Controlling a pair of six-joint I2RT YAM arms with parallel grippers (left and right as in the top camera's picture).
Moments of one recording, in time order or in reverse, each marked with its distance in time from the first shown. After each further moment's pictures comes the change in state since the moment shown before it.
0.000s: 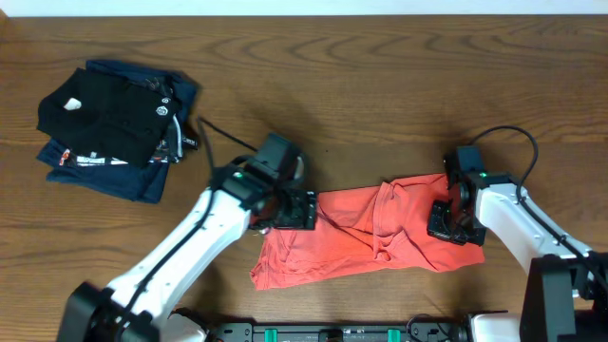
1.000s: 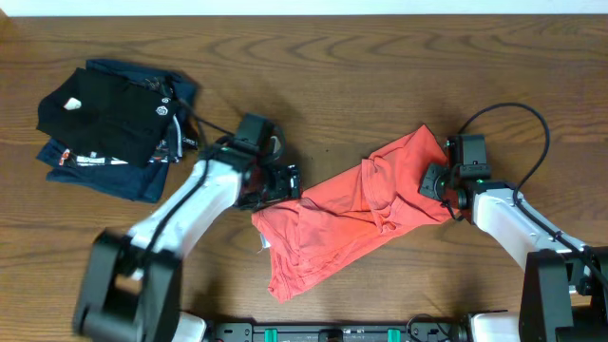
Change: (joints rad) left arm 0.215 0.103 0.007 0.100 0.026 0.012; right arm 0.000 0.023 -0.037 0.502 -0.046 0.008
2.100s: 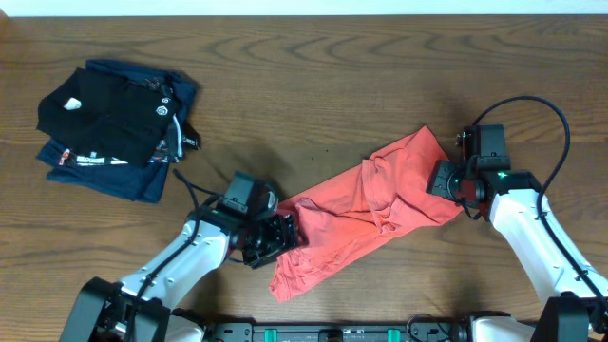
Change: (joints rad) left arm -0.061 -0.167 -0.443 0.291 0.273 -0.279; right arm -0.032 -0.142 0.112 -0.281 -0.009 -0.044
